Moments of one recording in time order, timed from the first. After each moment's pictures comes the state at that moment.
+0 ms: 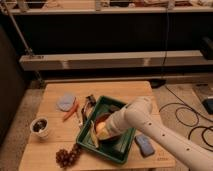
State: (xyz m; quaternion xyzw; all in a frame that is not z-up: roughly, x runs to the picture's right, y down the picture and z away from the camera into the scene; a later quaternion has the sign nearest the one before) arm 0.002 0.197 0.715 0.18 -0.34 -0.85 0.36
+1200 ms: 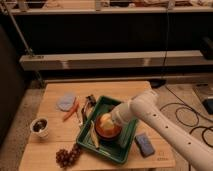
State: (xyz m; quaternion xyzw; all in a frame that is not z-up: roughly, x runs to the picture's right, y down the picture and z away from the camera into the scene) arm 0.016 0.166 0.725 0.19 -0.32 -0.85 0.38
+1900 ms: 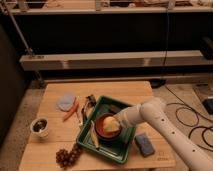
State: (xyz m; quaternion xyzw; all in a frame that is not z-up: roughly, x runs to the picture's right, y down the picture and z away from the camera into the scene) arm 0.032 0.170 0.739 0.22 -0.33 -0.81 0.43
